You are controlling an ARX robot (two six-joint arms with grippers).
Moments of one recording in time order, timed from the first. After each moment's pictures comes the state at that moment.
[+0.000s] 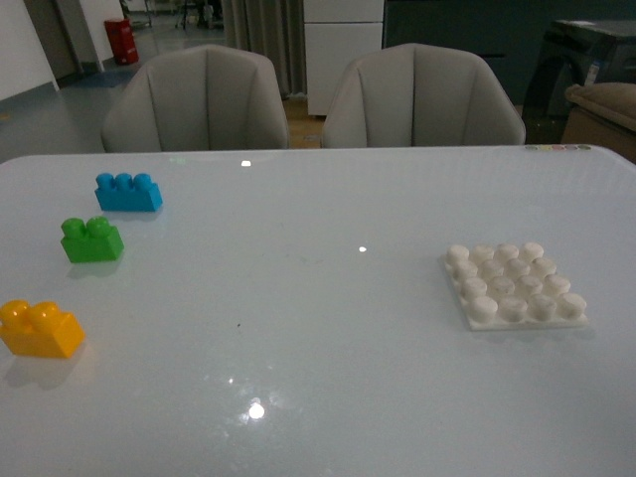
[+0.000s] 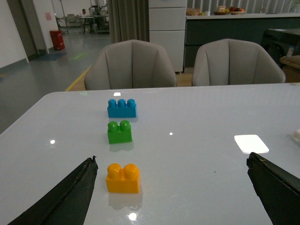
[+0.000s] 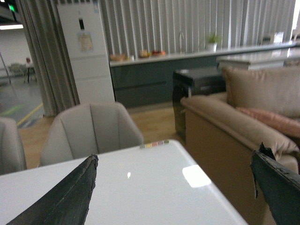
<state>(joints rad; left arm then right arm) 0.00 0.01 0.01 0.00 0.00 0.00 -0.24 0.95 0.36 0.79 0.00 0.07</state>
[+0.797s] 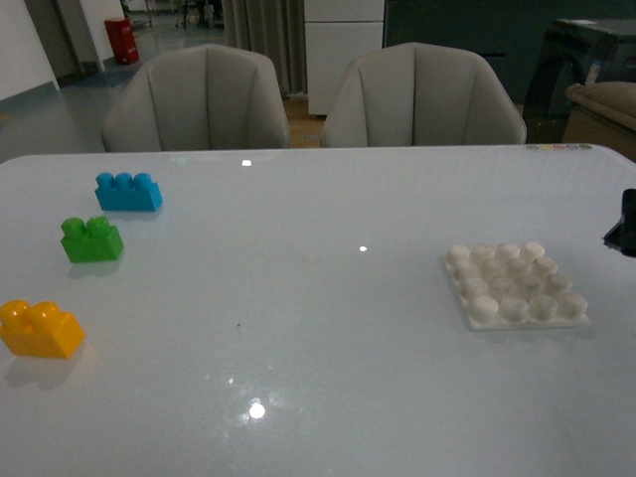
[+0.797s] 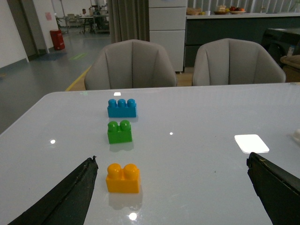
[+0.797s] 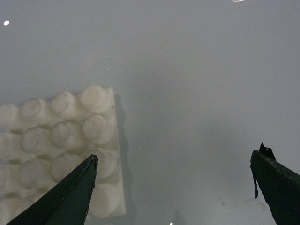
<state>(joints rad) 0.00 0.01 0.01 0.00 0.00 0.00 -0.16 2.07 1.14 0.19 -0.16 0.05</state>
